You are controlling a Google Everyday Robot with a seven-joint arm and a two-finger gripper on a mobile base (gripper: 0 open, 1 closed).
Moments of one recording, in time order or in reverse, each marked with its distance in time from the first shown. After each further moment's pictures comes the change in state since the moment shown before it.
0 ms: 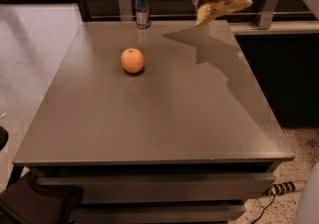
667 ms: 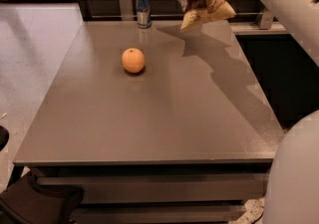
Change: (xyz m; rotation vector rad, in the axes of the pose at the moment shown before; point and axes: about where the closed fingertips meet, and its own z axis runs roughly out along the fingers) arm 0.005 0.010 0.052 0.023 0.003 0.100
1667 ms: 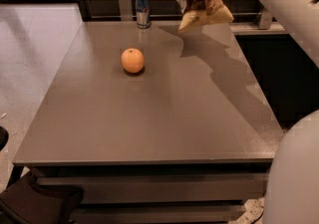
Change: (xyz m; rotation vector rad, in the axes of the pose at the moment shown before) arm 0.001 0.005 0.004 -0.008 0.005 -0.006
